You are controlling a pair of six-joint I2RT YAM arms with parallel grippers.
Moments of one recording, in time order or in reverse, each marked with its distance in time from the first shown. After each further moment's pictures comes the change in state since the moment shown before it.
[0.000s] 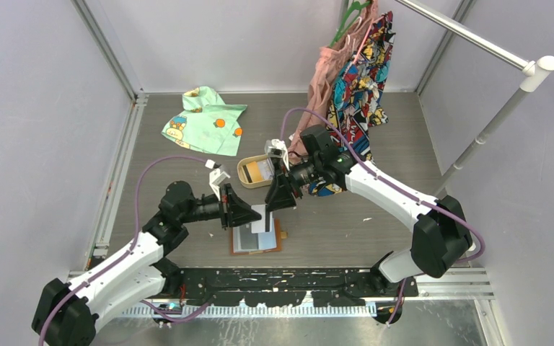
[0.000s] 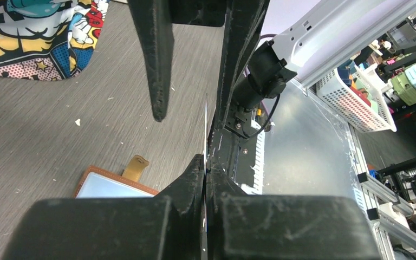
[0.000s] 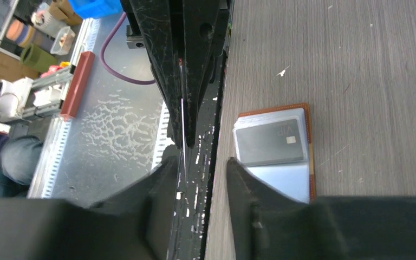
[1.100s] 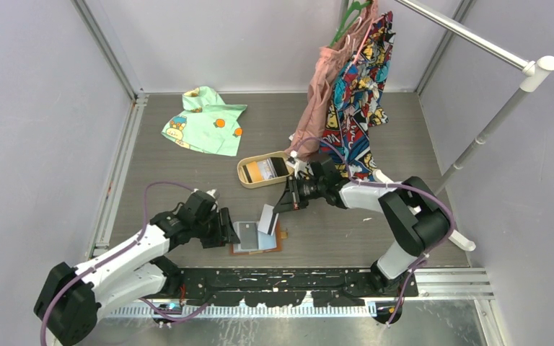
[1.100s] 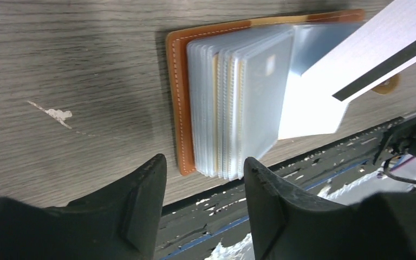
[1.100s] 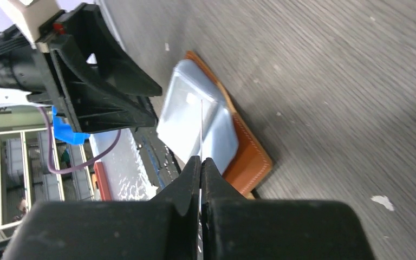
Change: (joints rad) left arm -0.051 0.087 0.048 -0.881 -0.601 -0.309; right arm -0.089 0.148 -0.402 0.598 0.291 0.716
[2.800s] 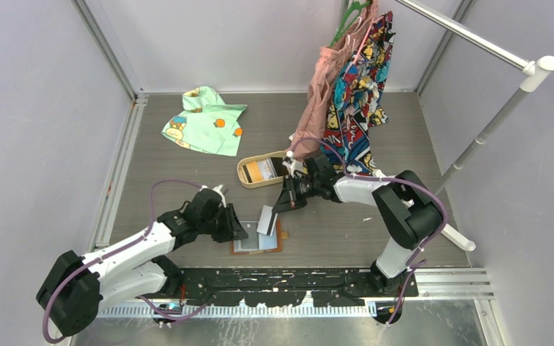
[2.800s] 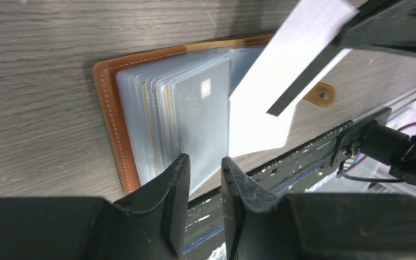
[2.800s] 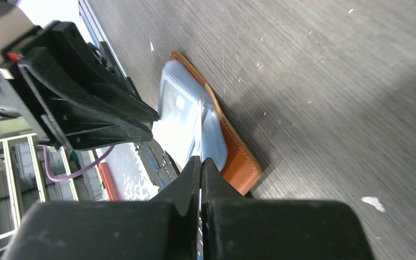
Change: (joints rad) left arm -0.057 0.100 -0.002 0.214 0.034 -0.101; right arm 0.020 0.097 0.085 -0.142 0.034 -0.002
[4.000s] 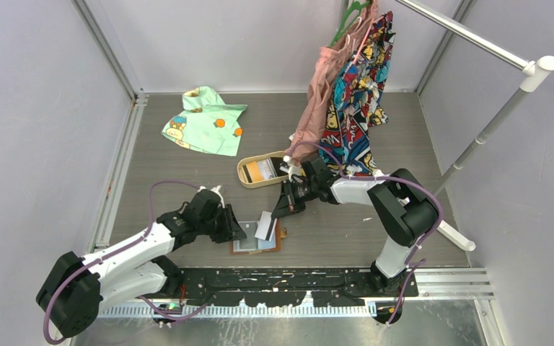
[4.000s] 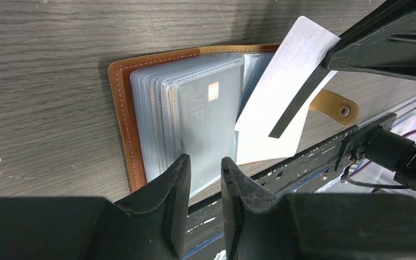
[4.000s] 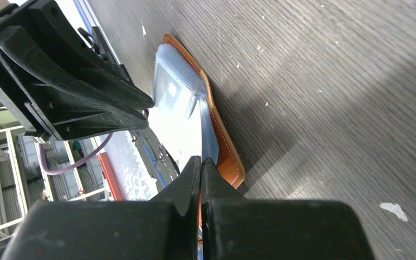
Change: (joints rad) left arm 0.019 -0.006 -0.018 -0.006 -0.027 0.003; right arm 0.013 0.022 -0.006 0.003 -0.018 -0.002
